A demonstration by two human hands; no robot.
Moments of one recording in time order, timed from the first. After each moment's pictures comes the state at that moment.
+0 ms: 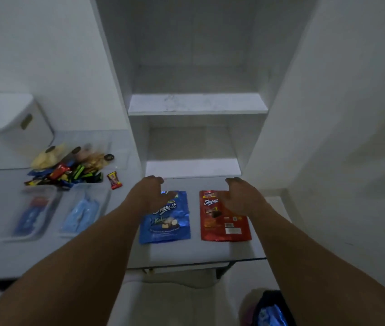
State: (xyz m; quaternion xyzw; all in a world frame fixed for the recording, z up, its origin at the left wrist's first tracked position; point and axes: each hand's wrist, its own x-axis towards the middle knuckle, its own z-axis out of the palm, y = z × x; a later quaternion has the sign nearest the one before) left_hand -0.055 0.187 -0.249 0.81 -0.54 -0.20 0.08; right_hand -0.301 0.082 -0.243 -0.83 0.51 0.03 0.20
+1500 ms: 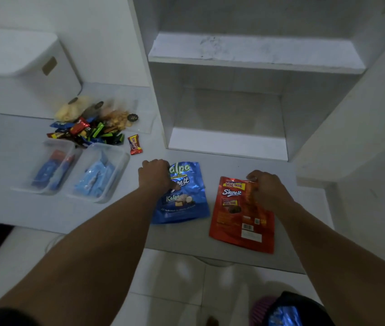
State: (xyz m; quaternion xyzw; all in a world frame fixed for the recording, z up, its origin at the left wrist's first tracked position) left_hand -0.016 0.166 -0.358 0.90 -0.40 -0.17 0.02; right_hand -0.284 0.018 -0.359 -0.84 0.47 0.02 0.28
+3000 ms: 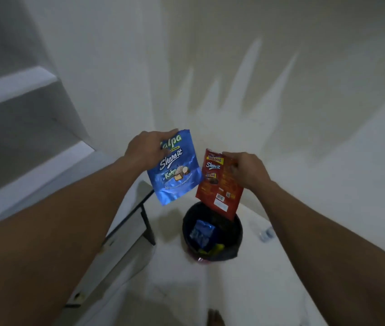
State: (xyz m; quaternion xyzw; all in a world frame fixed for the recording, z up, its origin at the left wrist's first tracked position) left_hand -0.370 0.152 -0.196 0.45 -0.87 -0.17 0.11; right_hand -0.606 0.300 -0.217 -0.54 0.82 -0.15 0.14
